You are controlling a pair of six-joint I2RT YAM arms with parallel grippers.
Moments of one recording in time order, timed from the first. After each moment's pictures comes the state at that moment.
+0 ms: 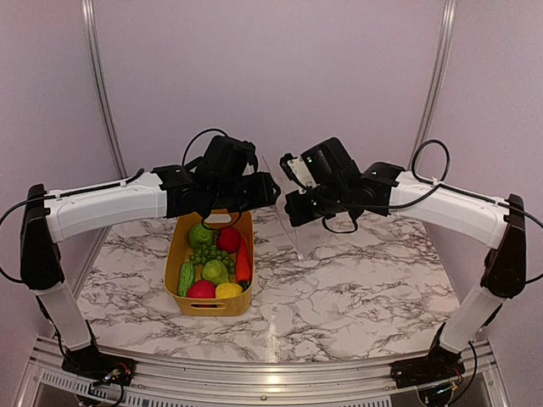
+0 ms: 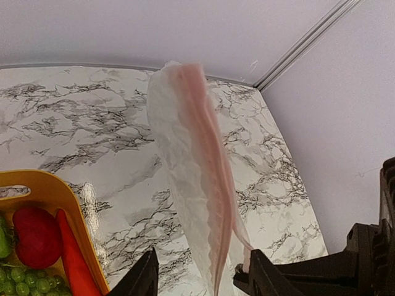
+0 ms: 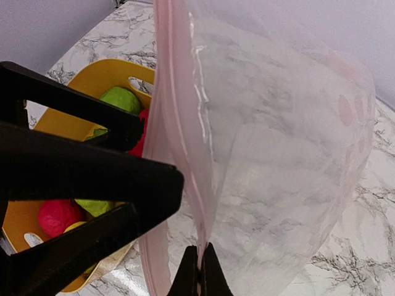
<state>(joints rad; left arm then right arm) -0.93 1.77 1.56 -0.31 -0.21 -0.72 0.88 1.64 1.48 -0.56 0.14 0.27</state>
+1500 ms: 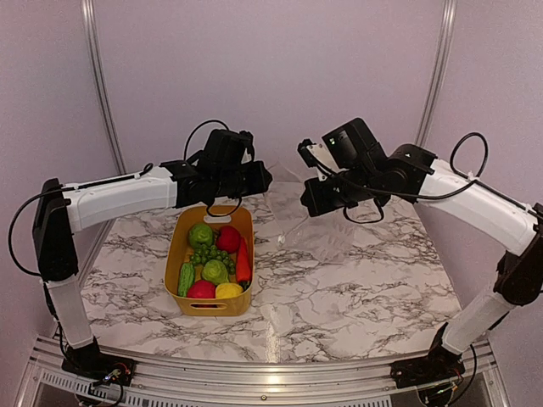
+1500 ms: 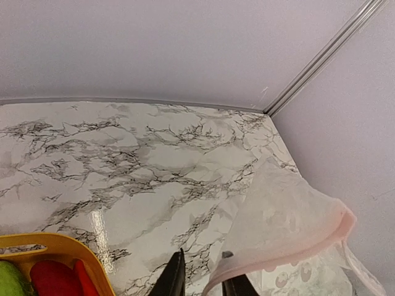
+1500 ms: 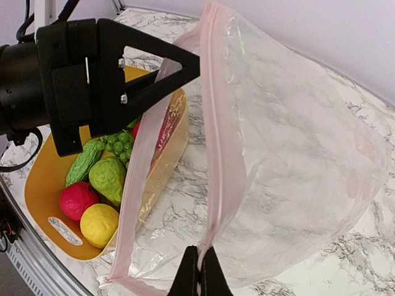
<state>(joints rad) -0.83 1.86 1.63 -0.21 -0.19 -0.62 0.88 1.53 1.57 -0.77 0.13 0.31</state>
